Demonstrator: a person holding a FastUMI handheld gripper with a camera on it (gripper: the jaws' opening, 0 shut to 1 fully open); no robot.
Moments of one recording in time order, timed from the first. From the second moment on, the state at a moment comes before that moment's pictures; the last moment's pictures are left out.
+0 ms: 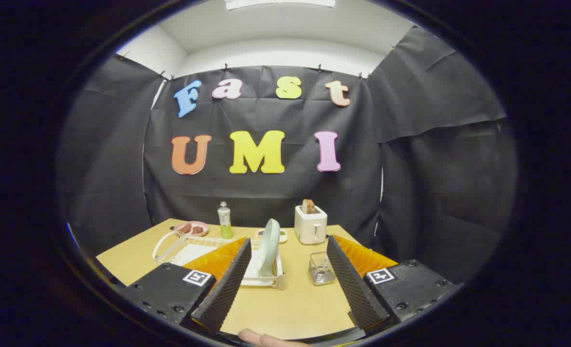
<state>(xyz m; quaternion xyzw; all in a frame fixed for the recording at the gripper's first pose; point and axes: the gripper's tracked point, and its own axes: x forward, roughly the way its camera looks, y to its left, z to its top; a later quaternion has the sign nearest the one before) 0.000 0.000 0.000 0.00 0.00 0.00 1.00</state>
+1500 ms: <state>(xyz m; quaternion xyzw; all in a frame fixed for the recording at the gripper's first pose) 0.215 0.039 0.030 -0.09 0.18 0.02 0.98</state>
